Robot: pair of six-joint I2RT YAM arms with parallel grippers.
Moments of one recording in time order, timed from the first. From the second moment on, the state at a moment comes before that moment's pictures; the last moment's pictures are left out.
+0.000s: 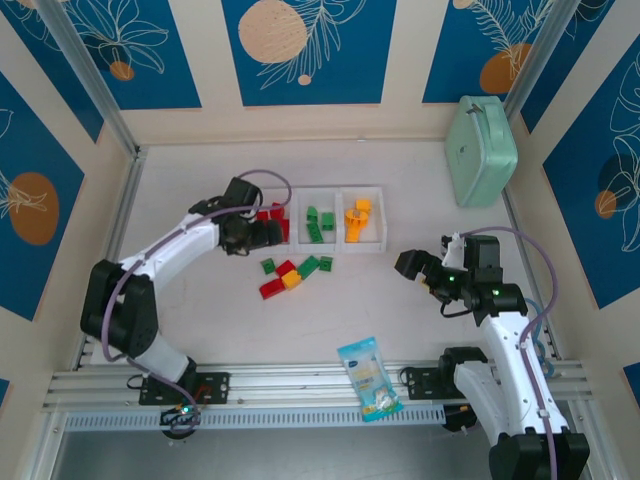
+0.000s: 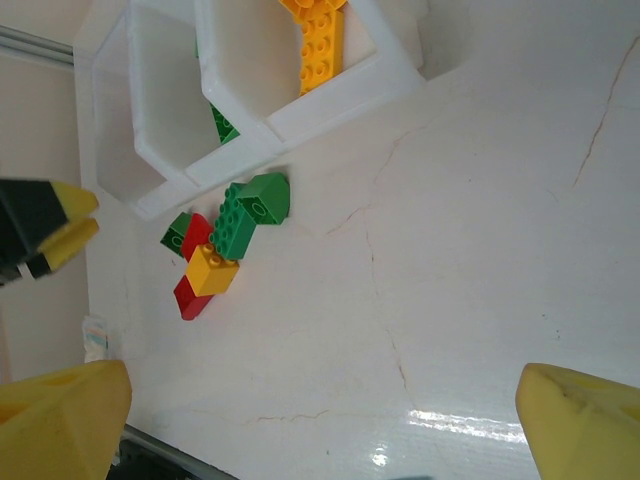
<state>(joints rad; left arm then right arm) -0.44 1.55 1.12 -0.71 0.09 -0.57 0.00 0.73 0.63 -0.77 -0.57 0.57</state>
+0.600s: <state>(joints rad) -0.57 1.54 0.90 -0.55 0.27 -0.47 -0.01 0.75 0.61 -0.73 -0.58 0.61</state>
